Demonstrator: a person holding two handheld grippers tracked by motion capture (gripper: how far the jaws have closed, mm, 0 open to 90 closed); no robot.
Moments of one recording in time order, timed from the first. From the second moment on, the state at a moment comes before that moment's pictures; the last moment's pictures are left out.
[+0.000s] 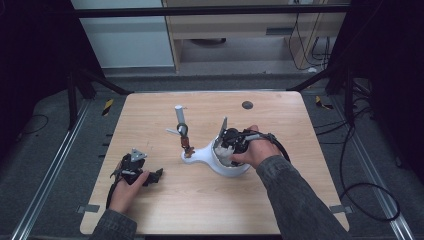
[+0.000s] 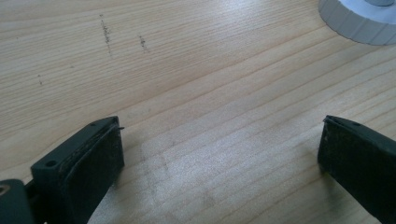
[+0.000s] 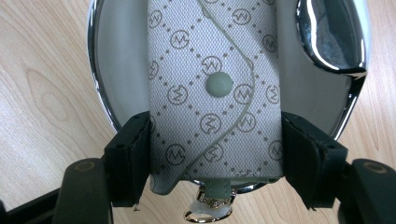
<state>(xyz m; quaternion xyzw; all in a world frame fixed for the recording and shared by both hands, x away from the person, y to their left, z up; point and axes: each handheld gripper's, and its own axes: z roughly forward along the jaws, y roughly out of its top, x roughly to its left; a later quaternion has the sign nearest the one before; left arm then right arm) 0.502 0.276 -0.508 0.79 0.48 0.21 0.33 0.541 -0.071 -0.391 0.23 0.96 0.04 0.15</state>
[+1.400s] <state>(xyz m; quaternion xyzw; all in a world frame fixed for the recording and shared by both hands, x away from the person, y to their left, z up) 0.502 0.276 -0.509 0.79 0.48 0.21 0.33 0.533 -0.076 -0.372 0.25 0.95 0.09 0.16</state>
